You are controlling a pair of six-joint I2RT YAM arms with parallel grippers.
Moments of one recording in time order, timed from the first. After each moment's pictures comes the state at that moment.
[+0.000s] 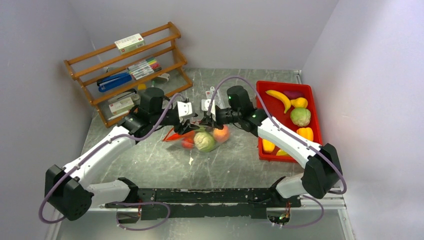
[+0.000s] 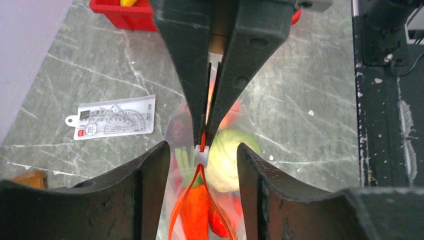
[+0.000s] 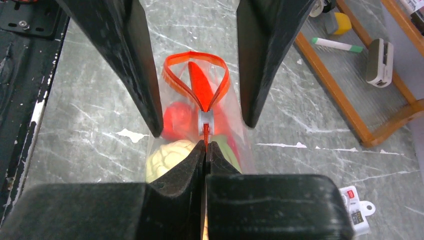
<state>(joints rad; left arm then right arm) -0.57 1.19 0.96 -0.22 0.72 0.50 0.67 1.41 1.09 -0.22 -0.76 -0.68</state>
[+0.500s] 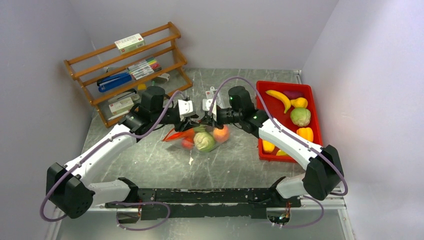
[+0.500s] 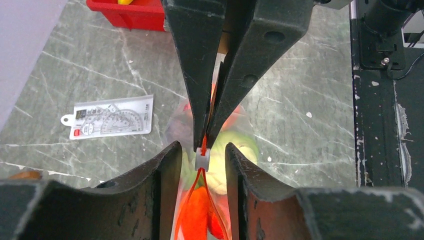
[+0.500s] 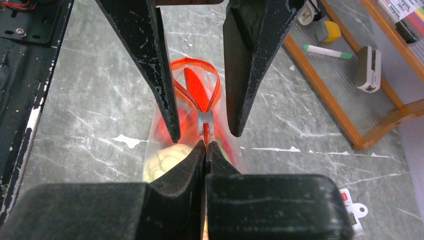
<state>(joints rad) -0.57 1.19 0.99 -0.24 0.73 0.49 0.67 1.37 1.05 -0.16 -0.76 -0.66</state>
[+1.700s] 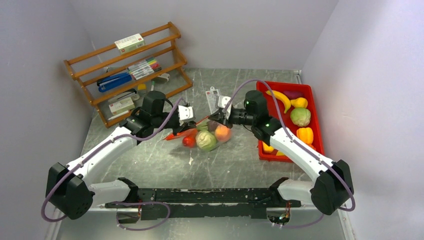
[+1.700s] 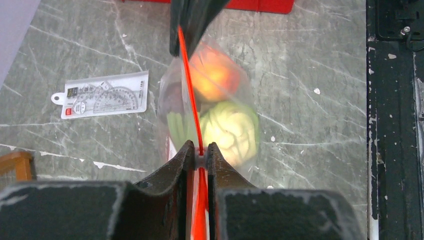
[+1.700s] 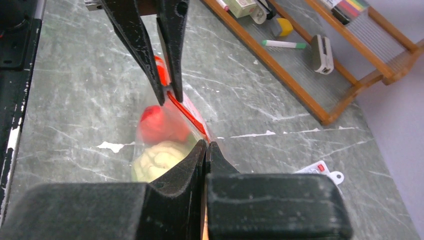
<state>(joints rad) -0.56 1.19 0.92 -0.26 0.70 0.55 0.58 1.22 0.90 0.02 -0.72 -0.53</state>
